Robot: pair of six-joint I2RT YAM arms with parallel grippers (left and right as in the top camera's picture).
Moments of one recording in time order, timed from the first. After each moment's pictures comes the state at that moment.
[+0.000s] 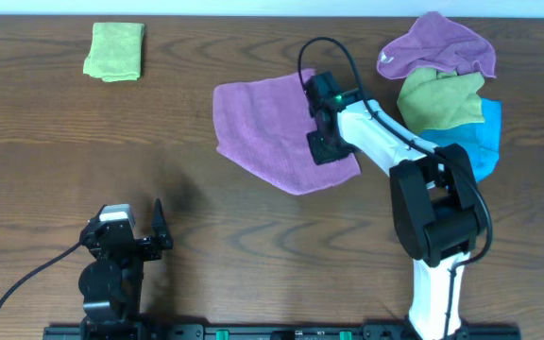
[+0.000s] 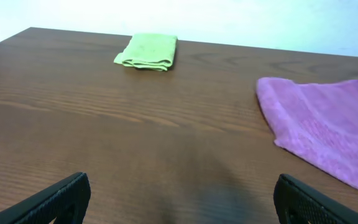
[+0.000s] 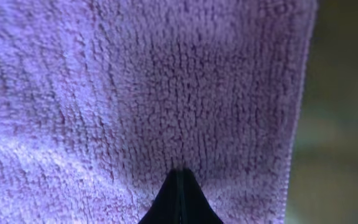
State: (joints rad) left arm 0.06 0.01 0.11 -0.37 -0.01 -0.06; right arm 0.40 2.14 1.52 -0.89 0.13 0.18
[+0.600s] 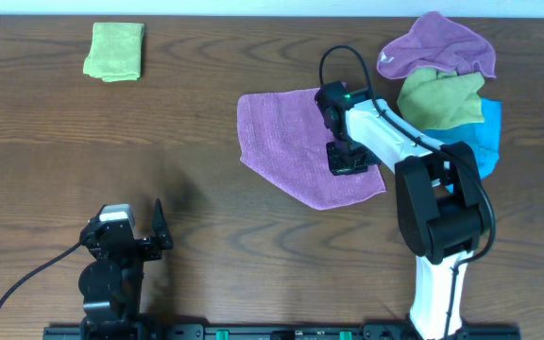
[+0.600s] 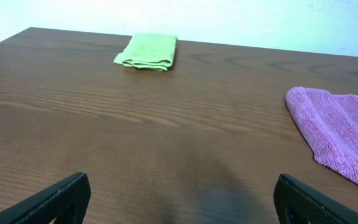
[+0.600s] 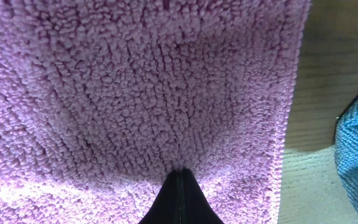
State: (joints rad) left arm 0.06 0.01 0.11 -0.37 -0.01 -0.06; right arm 0.36 2.15 1.50 -1.05 0.24 0.32
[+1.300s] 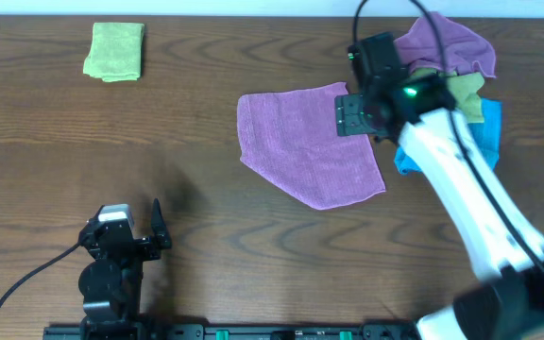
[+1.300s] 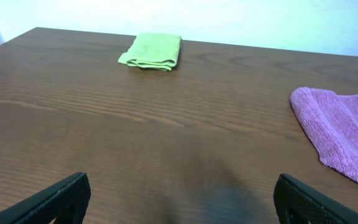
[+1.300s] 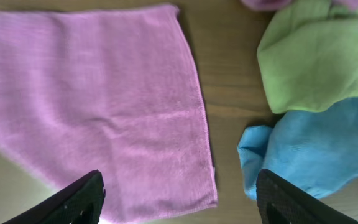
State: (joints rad) left arm 0.06 0.01 0.11 -0.38 -0.02 -0.06; right arm 0.36 1.64 1.59 -1.05 0.19 0.24
